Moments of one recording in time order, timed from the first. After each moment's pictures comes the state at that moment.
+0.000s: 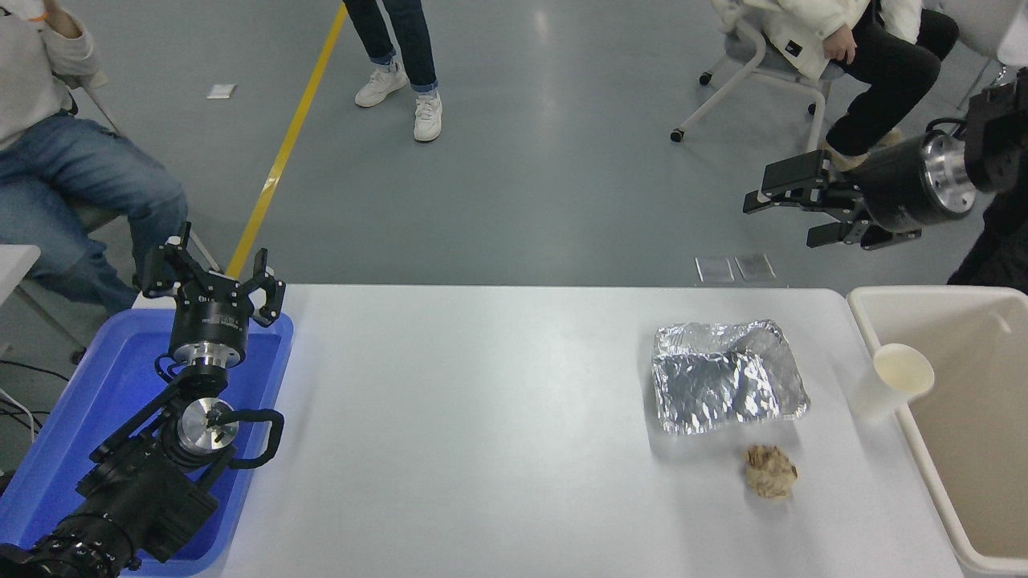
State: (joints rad) left arm -0.55 0.19 -1.04 -0.55 0.03 -0.40 -0.56; right arm 2.07 -0.75 -0.97 1.32 -0.45 0.70 0.04
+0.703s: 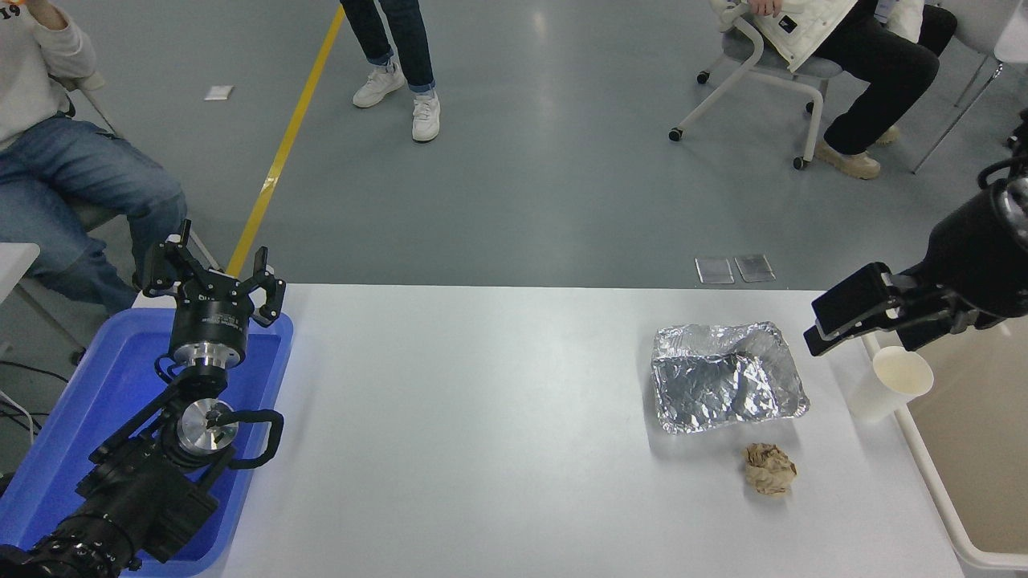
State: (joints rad) left arm -0.55 0.19 -1.04 -0.55 0.03 -0.40 -0.57; right arm 2.52 -0.66 -1.32 1.72 -0.48 0.78 0.04
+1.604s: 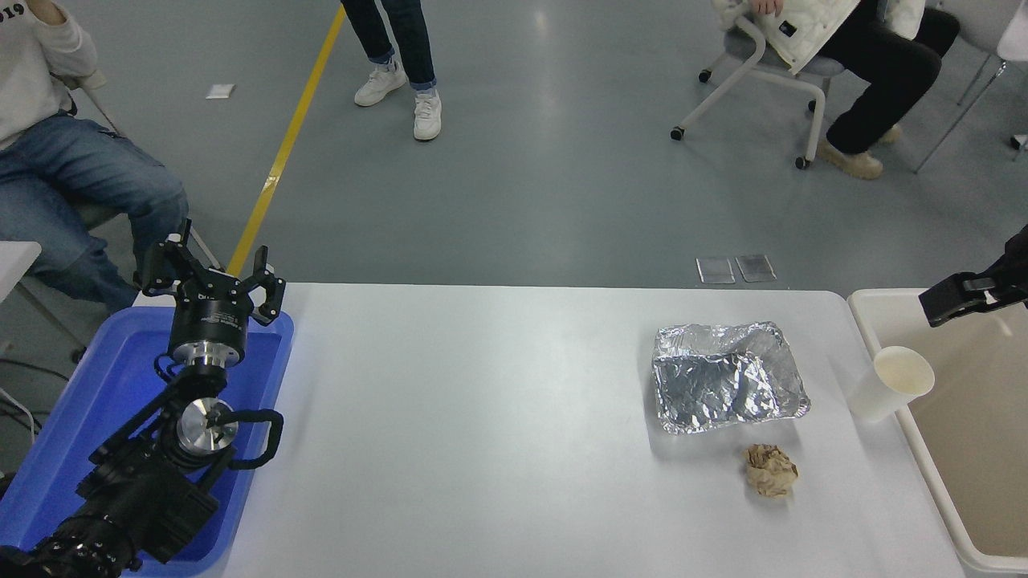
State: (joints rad) left arm -0.55 0.19 -1.04 -0.55 0.03 -0.40 -0.57; right arm 1.77 -0.77 -1.16 1.07 -0.92 0.44 0.05
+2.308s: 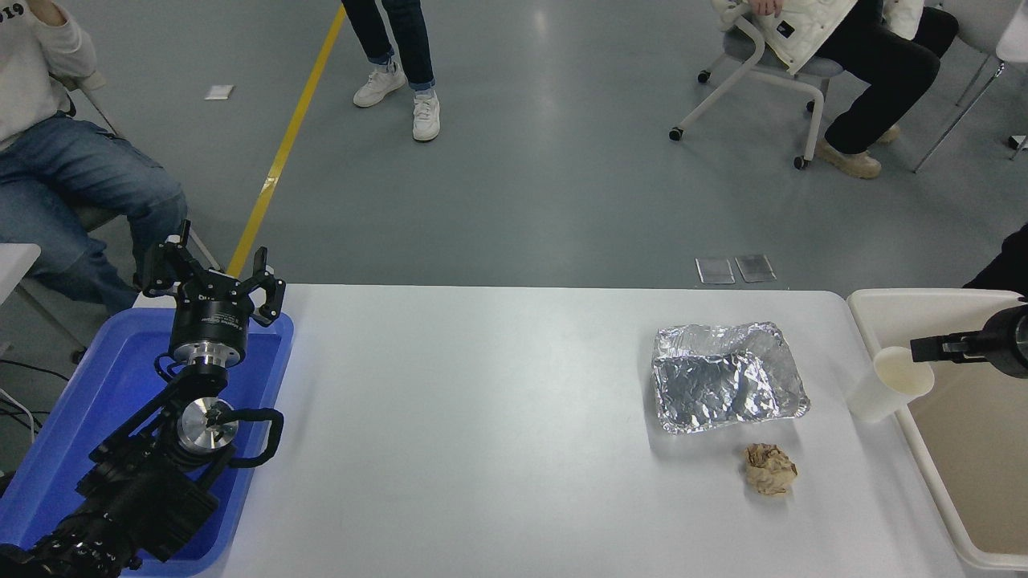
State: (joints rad) left arm -0.55 0.19 -1.04 -0.55 0.03 -0.40 -0.57; right arm 1.23 -0.73 -0.77 0.76 -0.94 0.21 0.05
